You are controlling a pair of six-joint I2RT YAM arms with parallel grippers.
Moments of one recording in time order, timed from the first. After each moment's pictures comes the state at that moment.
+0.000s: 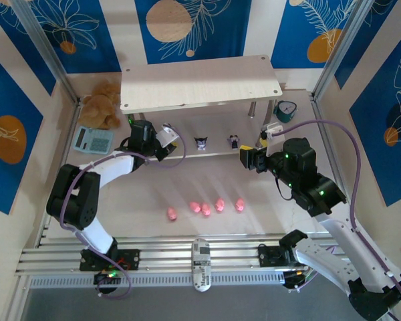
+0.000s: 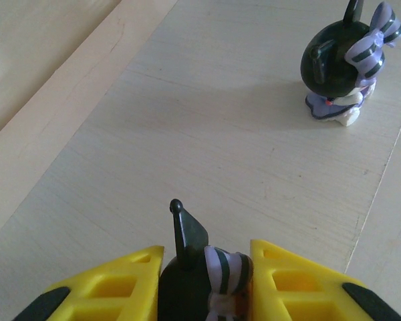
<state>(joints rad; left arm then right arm) -0.35 1.66 0.95 0.11 0.31 0.57 0.52 0.78 0.96 -0.55 0.03 0.13</state>
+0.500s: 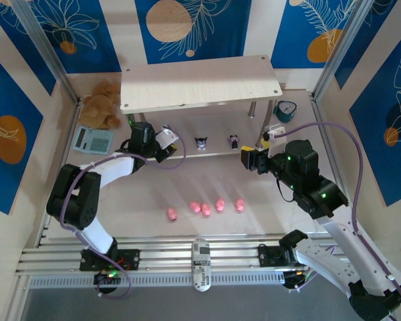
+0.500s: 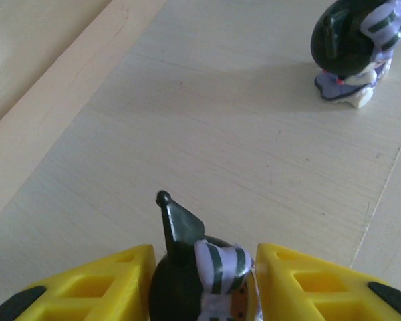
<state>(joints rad) -0.35 1.66 0.92 0.12 0.27 0.57 0.52 0.76 0.95 -0.55 0.02 0.14</state>
